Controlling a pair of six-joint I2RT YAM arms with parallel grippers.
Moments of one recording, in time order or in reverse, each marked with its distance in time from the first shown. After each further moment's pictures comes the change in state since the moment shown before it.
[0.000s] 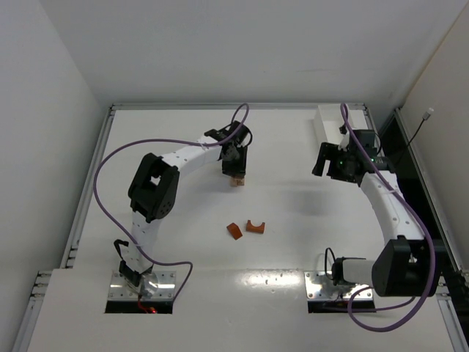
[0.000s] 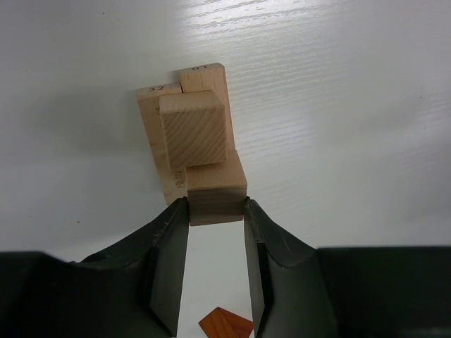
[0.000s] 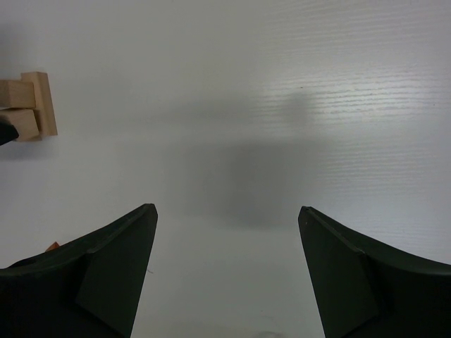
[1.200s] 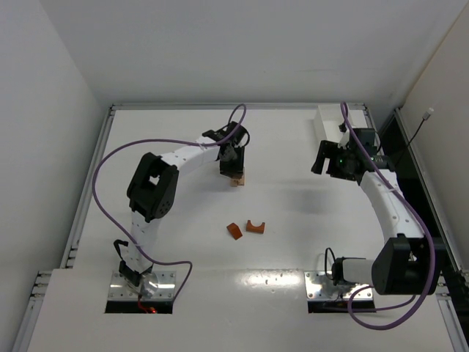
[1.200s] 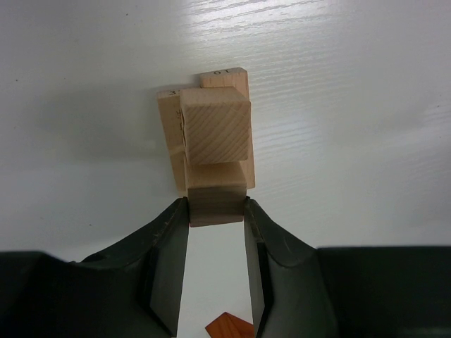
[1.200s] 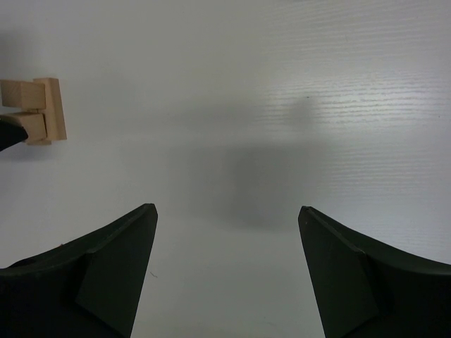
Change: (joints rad) left arm 0.015 -0.002 -0.030 0.021 -0.008 -0.004; right arm 0.000 0.015 0.015 0.019 -0.018 0.000
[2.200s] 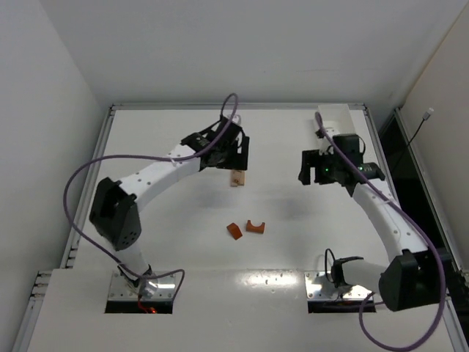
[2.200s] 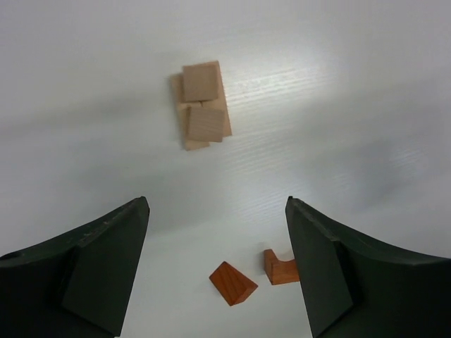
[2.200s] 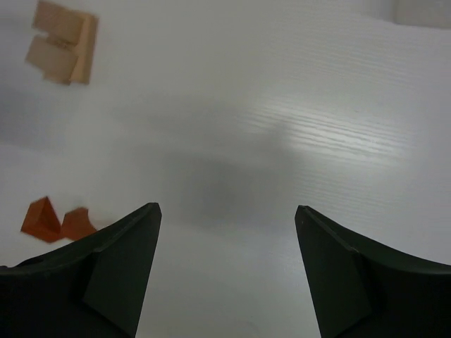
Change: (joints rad) left arm -0.098 -0.333 -0.139 0.011 -0.171 0.022; right arm 0.117 -0.065 -0.060 0.027 -0.002 -0.091
